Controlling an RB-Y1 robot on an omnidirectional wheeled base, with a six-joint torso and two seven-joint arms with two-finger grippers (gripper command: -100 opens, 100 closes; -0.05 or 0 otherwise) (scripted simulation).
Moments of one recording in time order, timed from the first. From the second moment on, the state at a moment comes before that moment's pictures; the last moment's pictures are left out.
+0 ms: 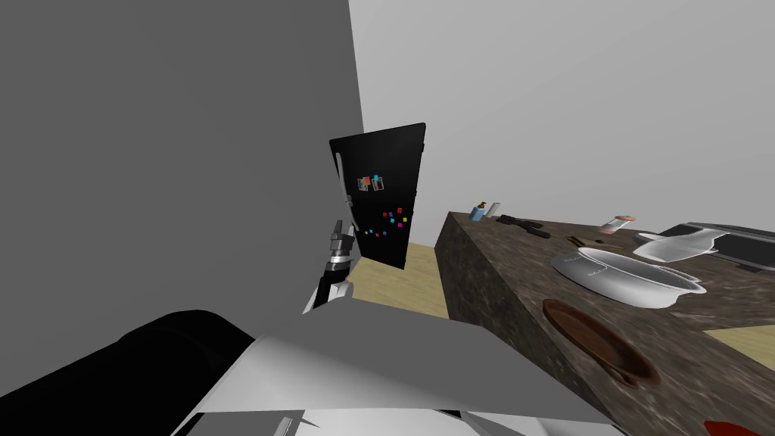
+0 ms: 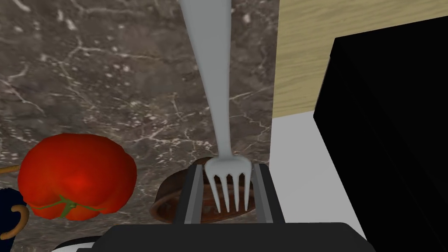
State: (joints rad) left arm 0.49 -0.01 -0.06 -2.22 0.06 -0.48 0.07; right arm 1.60 -1.48 -0.29 -1.35 -0.10 -0.72 0.07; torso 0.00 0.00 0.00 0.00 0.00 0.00
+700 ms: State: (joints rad) left arm 0.49 -0.01 -0.06 -2.22 0.06 -0.48 0.07; right arm 1.74 -1.57 -0.43 -1.32 -0.14 -0.80 0.05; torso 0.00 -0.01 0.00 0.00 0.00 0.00
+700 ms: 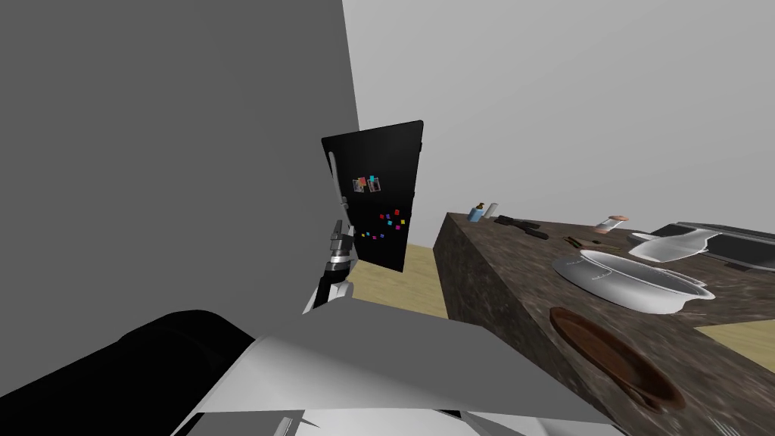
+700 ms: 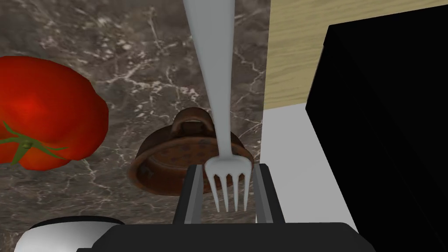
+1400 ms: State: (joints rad) left arm 0.49 -0.01 -0.06 -2.22 0.06 -0.48 0.07; right arm 1.86 -1.70 -0.56 -1.29 -0.13 -0.71 -0.06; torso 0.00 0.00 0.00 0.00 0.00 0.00
